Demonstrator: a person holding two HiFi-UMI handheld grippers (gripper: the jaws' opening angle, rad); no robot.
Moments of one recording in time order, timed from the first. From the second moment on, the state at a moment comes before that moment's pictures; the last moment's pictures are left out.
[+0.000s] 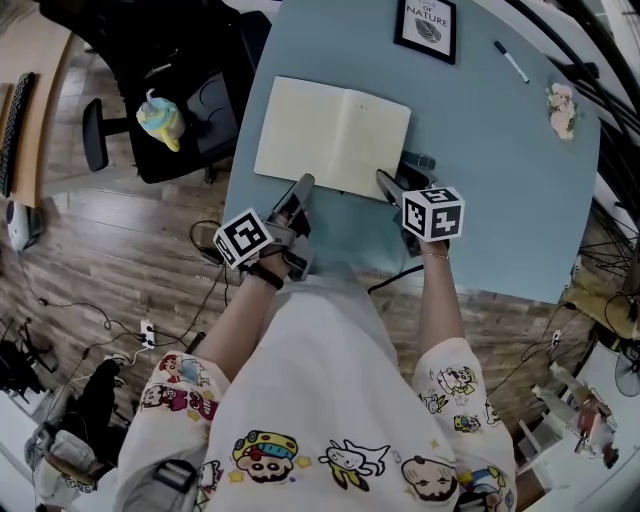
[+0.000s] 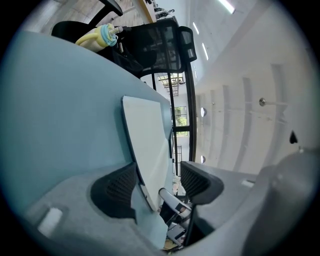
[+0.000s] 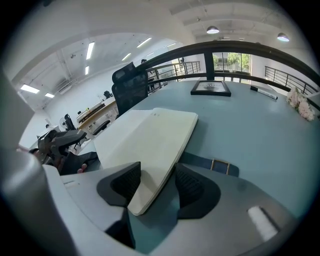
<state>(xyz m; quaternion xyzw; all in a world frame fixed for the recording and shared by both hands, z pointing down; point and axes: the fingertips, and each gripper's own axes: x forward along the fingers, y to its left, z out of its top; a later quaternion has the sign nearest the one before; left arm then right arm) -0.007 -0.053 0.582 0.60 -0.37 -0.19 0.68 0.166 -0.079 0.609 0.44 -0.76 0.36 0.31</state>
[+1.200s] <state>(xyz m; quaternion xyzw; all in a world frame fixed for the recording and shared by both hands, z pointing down) -0.077 -0.114 0.576 0.64 -0.44 -0.17 0.60 0.167 -0.079 0.607 0.43 -0.76 0.37 0.30</state>
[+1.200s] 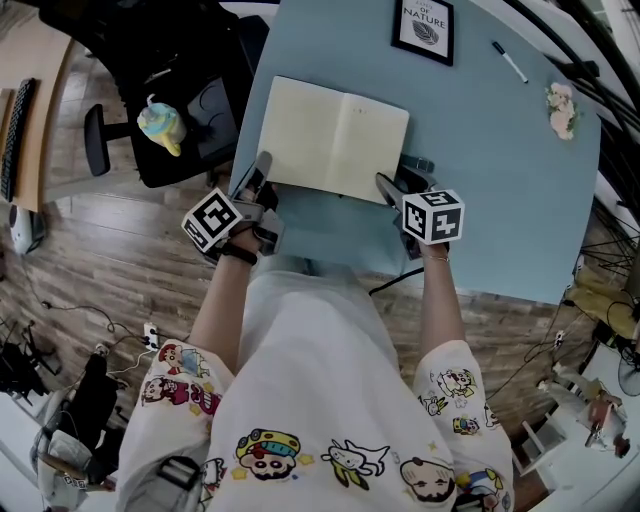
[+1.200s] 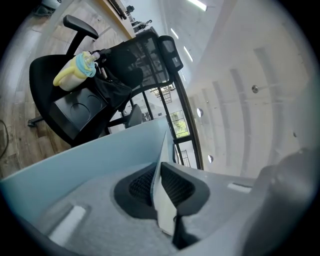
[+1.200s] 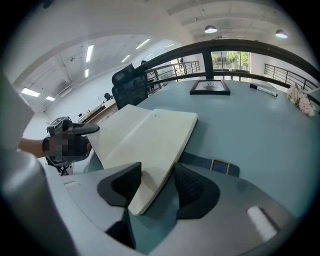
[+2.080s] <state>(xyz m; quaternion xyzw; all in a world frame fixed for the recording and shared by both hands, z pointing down) -0.041 -0.106 0.517 0.74 -0.45 -0.04 0.50 0.175 -0.078 0.599 0.46 -0.76 0.40 0.22</state>
